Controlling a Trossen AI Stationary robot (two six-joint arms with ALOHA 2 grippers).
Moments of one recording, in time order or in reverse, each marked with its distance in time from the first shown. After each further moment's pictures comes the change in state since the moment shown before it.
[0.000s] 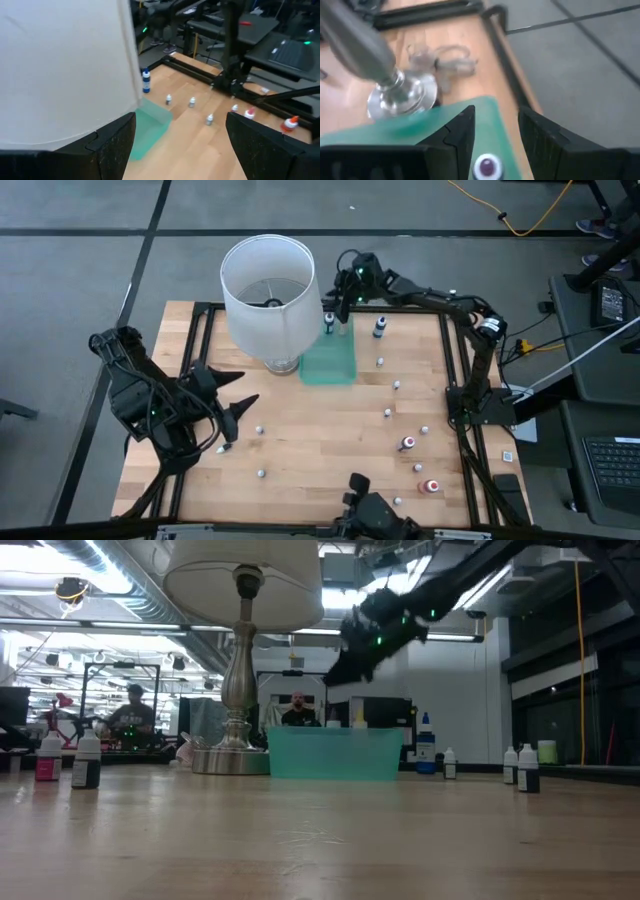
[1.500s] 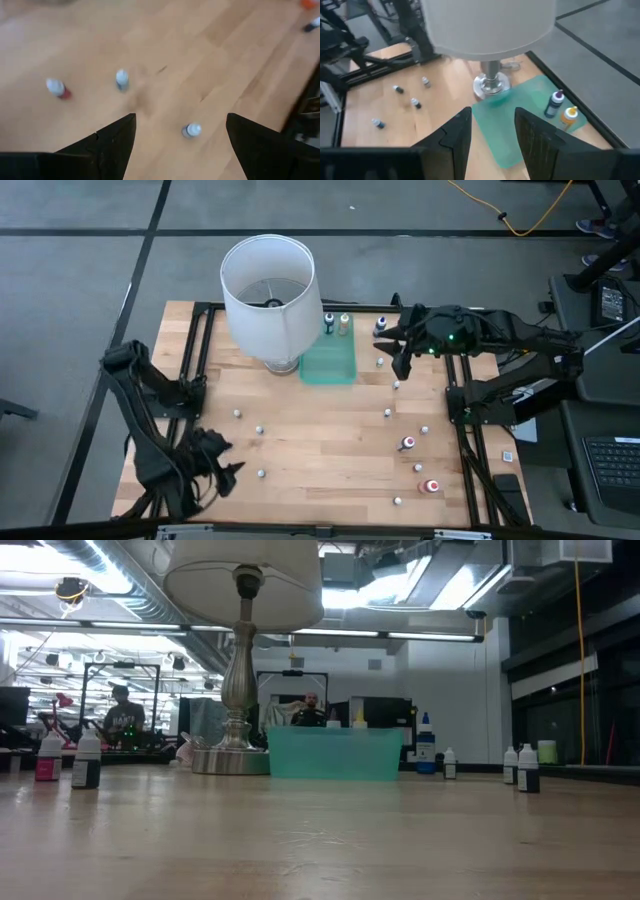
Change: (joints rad) left arm -0.265 0.162 -0.477 0.273 0.492 -0.626; right arm 0.707 -0.679 0.059 -0.712 0.675 0.544
